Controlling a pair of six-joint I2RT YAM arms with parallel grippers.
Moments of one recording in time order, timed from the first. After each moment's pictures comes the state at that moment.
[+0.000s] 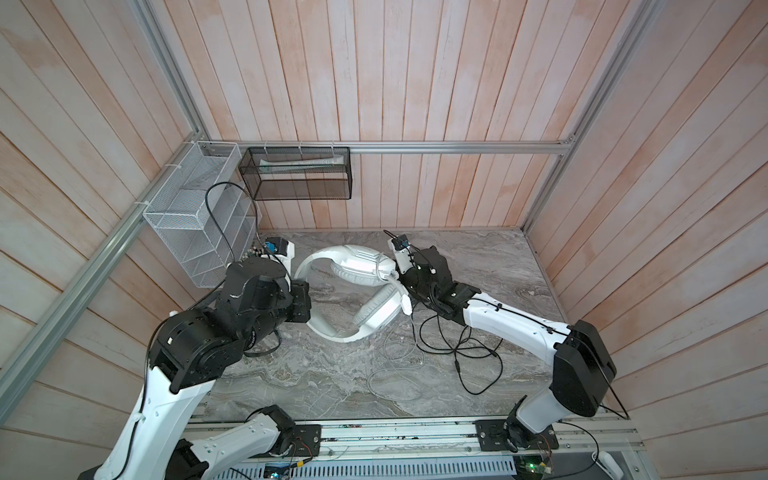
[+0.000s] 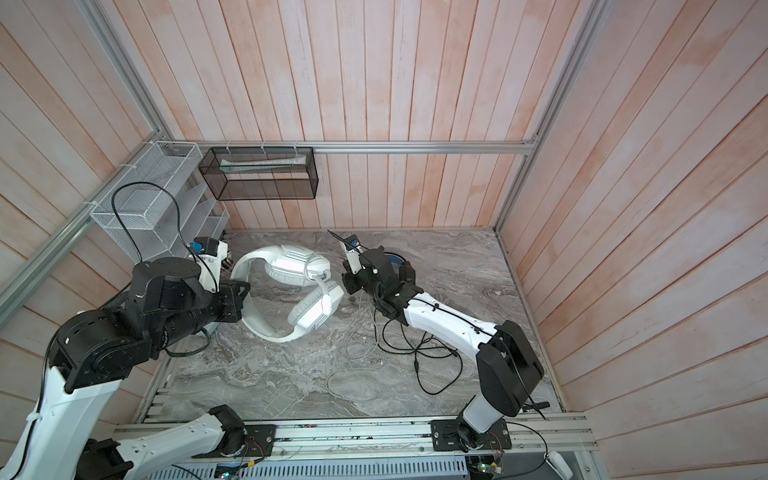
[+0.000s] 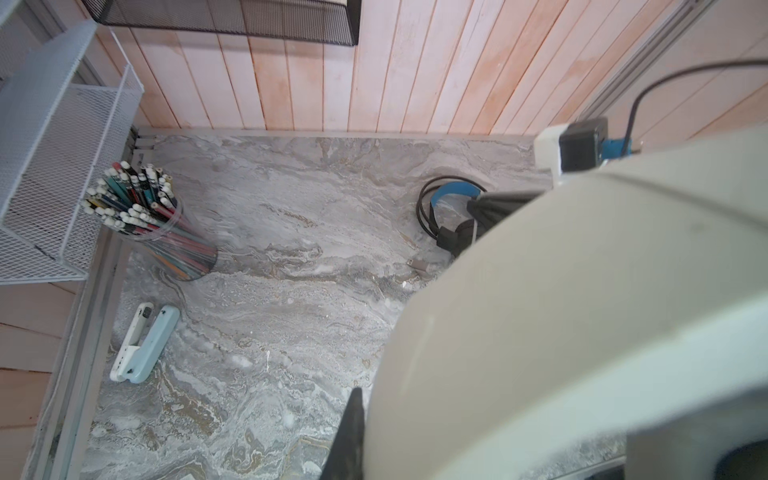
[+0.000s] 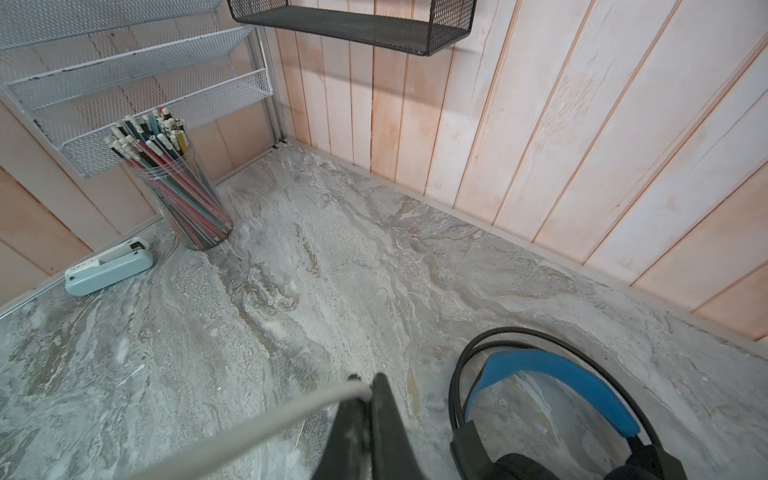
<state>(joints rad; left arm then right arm) -0.66 1.03 1.73 -1.32 -0.29 -0.42 0.78 1.58 1.16 0.08 0.07 0.07</state>
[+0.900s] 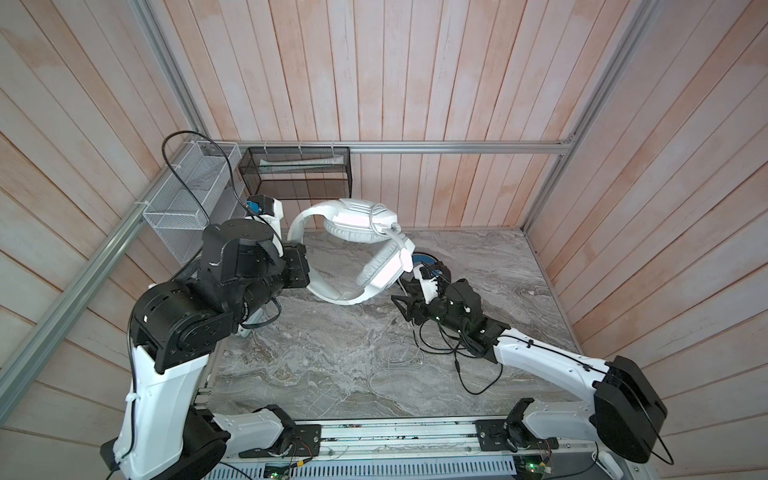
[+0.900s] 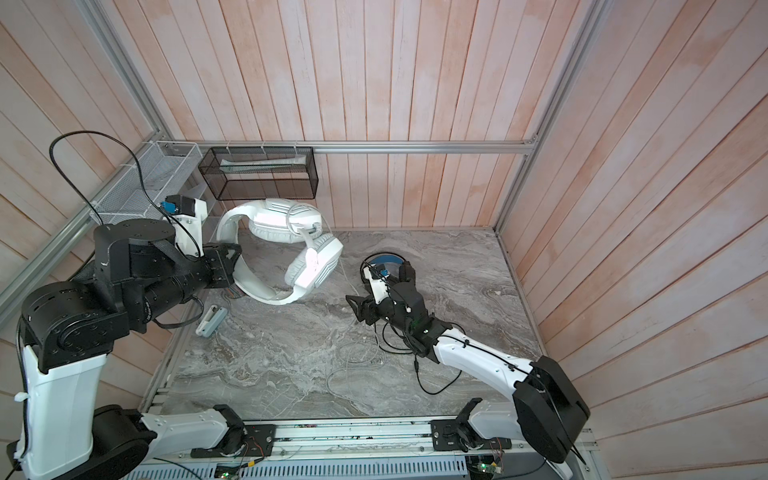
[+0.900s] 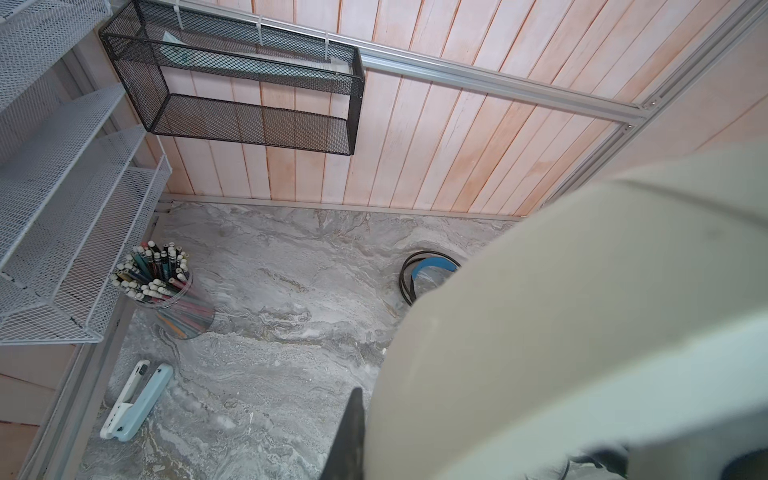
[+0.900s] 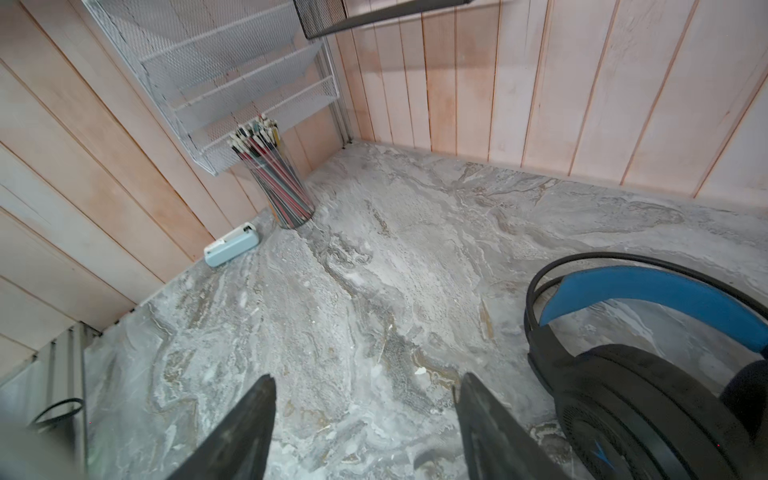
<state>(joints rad) -0.66 1.25 2.14 -1.38 -0.35 -0.44 0.76 1.26 0.73 0.30 -0.14 0.26</state>
